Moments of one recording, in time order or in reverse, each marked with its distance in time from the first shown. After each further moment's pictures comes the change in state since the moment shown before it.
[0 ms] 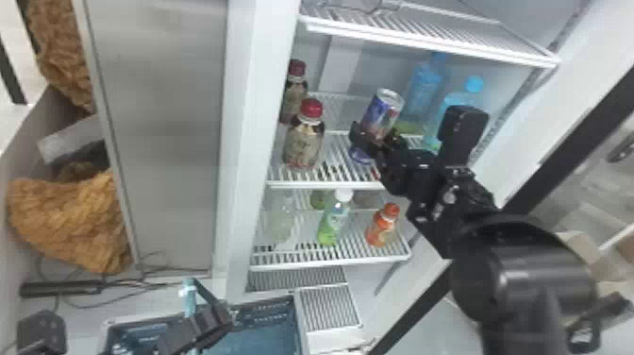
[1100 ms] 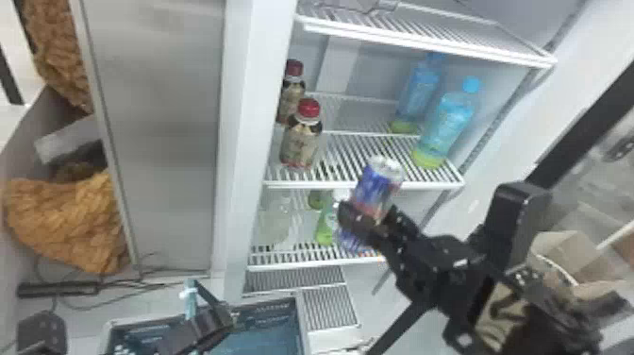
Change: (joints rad) left arm 0.000 0.003 -0.010 0.000 0.002 0.000 0.000; right arm 0.511 0.022 -0.070 -0.559 -0.189 0.229 0.005
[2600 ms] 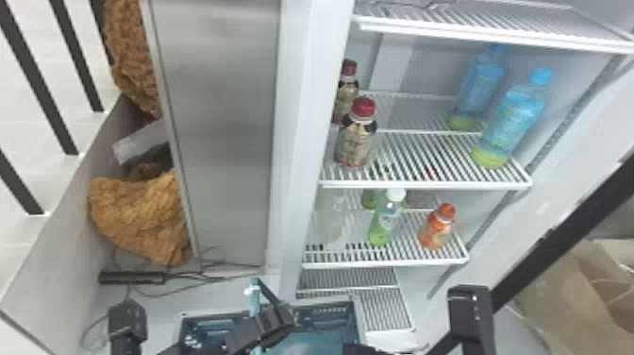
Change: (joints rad) left arm 0.008 -0.003 -0.009 0.000 0.002 0.002 0.000; right arm 0.100 0.040 0.131 0.097 -0.039 0.320 0.209
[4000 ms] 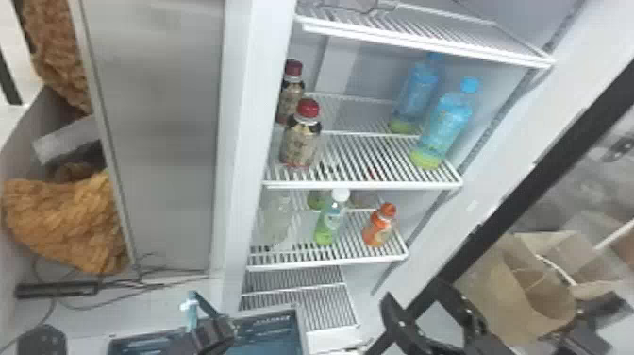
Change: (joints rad) left arm 0.019 -0.011 0.016 0.000 -0.006 0.014 0.000; right arm 0.265 0.078 -0.270 0.315 0.055 -1.170 0.127
